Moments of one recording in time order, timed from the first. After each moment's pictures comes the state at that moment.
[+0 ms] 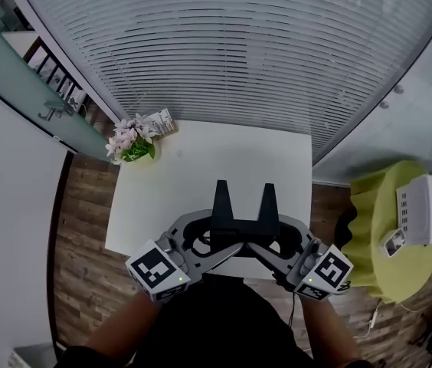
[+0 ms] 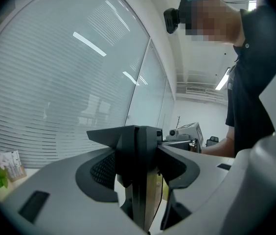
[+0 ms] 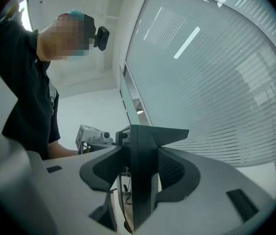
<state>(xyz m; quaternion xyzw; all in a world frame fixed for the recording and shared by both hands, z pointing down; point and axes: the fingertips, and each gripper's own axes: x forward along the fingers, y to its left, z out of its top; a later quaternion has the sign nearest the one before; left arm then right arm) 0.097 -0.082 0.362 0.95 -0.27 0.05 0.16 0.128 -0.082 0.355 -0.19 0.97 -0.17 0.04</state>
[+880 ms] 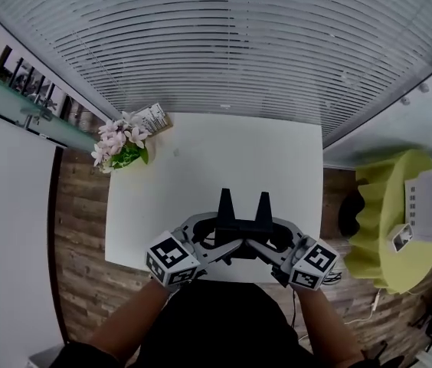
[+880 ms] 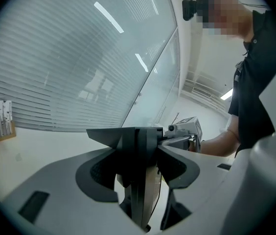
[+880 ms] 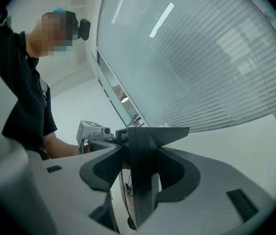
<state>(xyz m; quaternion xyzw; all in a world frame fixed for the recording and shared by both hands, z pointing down) 0.069 -0.129 0.503 0.93 -0.21 0.11 0.27 0.101 -0.131 0.492 -0.21 0.93 -0.30 -0.03</state>
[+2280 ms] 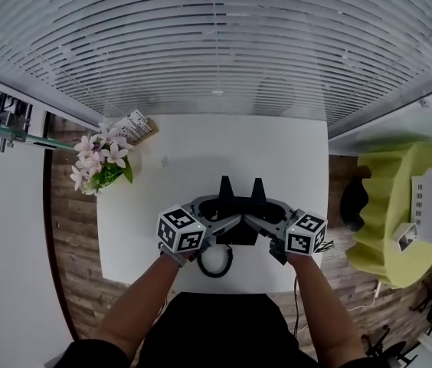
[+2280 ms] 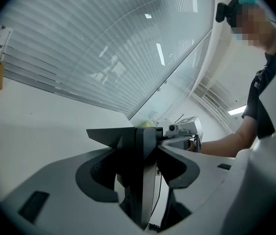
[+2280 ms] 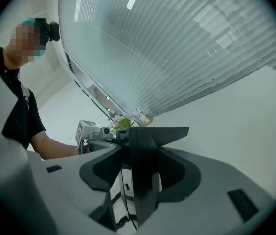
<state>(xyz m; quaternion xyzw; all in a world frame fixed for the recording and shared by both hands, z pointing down) 0.078 -0.222 0.641 0.89 -0.18 0.13 0.40 0.110 -0.225 0.634 -0.23 0.87 -0.42 -0.06</state>
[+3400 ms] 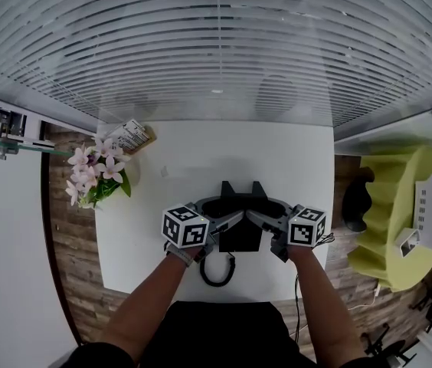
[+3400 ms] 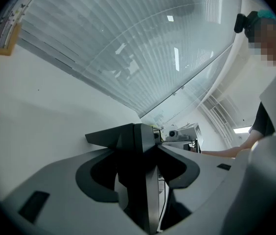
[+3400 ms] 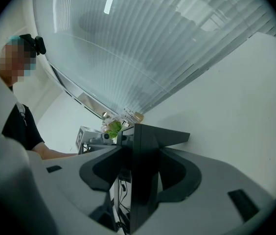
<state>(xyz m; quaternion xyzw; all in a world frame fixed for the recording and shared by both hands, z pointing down) 0.074 -0.259 0.683 0.85 -0.20 0.11 0.48 0.107 -0.262 0.680 -0.22 0.83 -0.50 -0.05</state>
